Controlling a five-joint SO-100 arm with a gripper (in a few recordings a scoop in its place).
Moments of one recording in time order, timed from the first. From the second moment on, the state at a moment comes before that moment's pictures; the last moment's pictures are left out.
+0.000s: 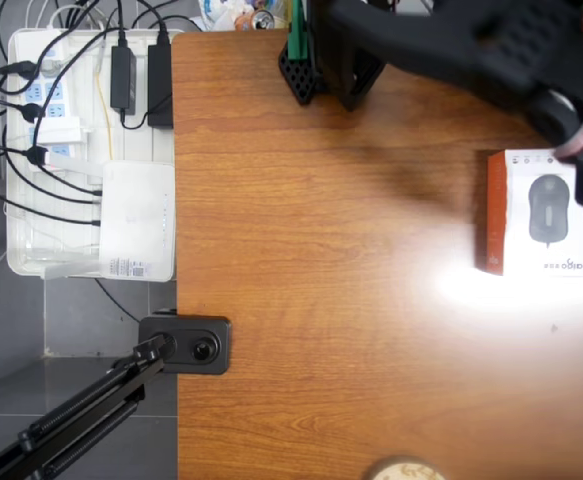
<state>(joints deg) -53.1 100.5 80.9 43.2 37.9</state>
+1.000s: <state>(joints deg) -61.3 73.8 90.2 35.0 35.1</state>
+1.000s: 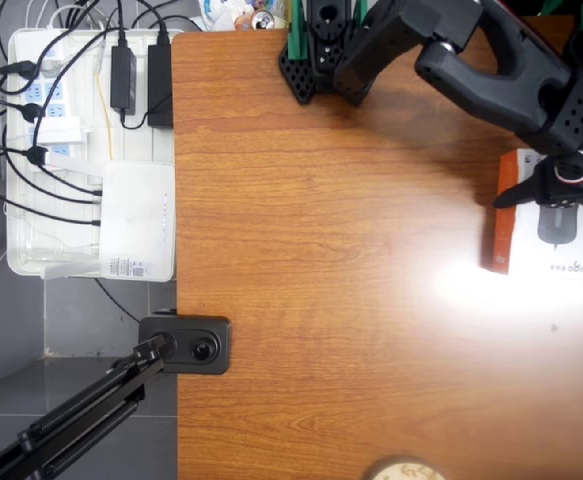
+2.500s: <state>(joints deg) 13.3 127.9 139.3 52.6 48.3</state>
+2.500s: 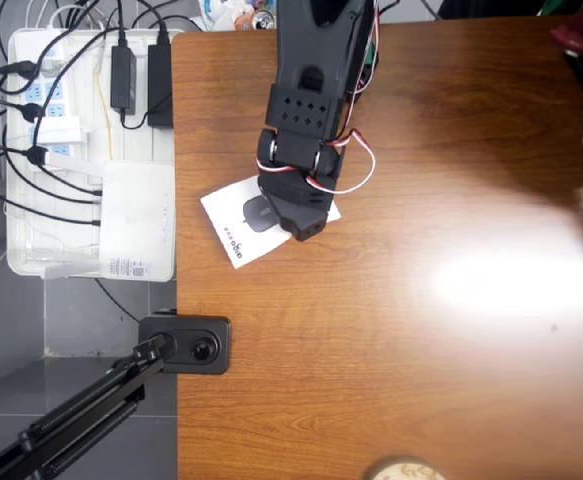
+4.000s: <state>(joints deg) 2.7 178.1 155.0 -40.5 9.8</state>
